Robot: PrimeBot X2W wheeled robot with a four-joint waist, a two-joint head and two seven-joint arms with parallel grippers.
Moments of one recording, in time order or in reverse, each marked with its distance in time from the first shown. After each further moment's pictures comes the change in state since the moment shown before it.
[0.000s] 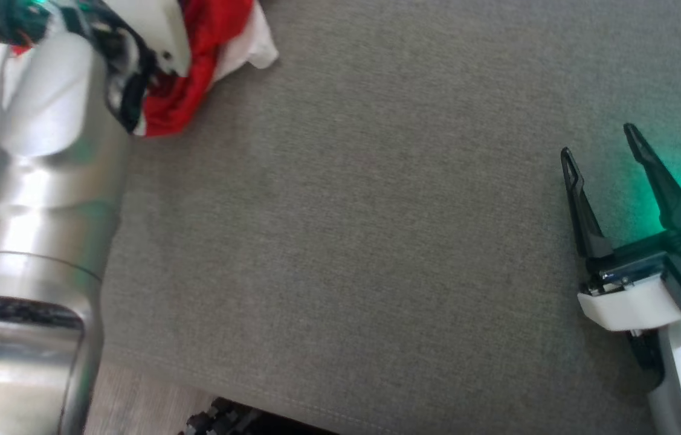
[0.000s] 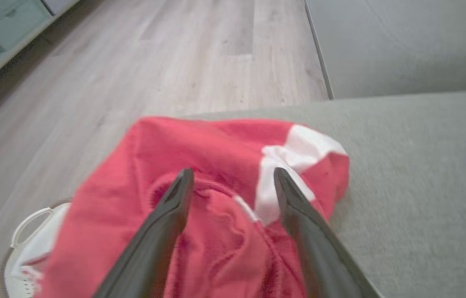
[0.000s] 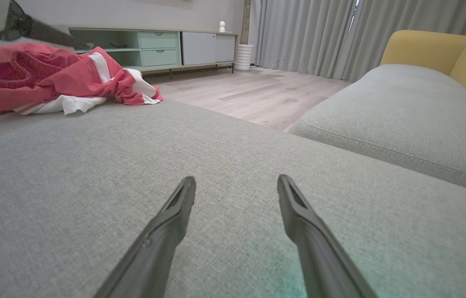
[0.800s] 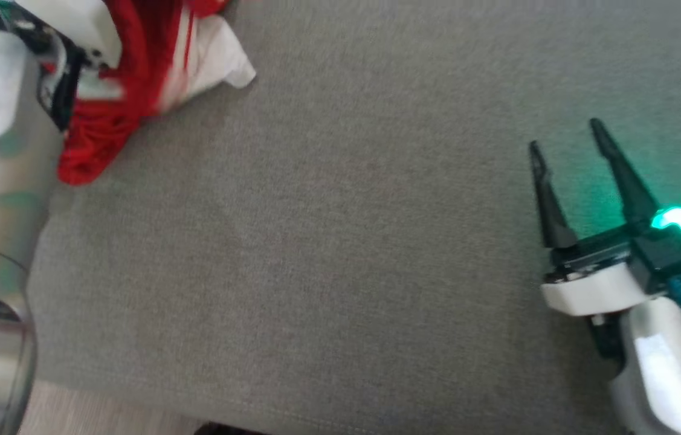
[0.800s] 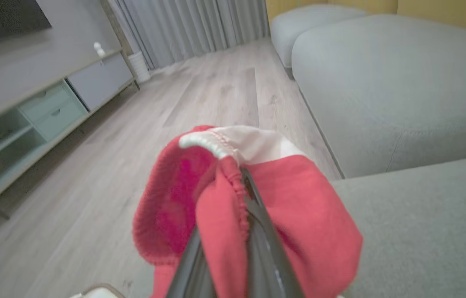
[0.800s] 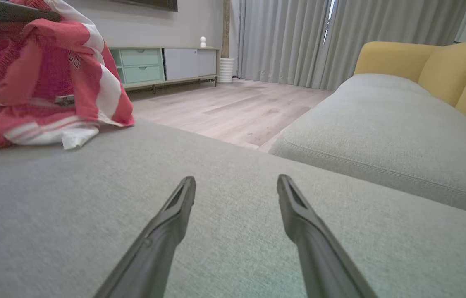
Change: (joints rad) left arm -0.062 0.142 -0.230 0.115 -0.161 0.000 -0.287; right arm -0.062 0.072 0.029 0.076 0.007 0.000 -0.001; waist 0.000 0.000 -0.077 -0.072
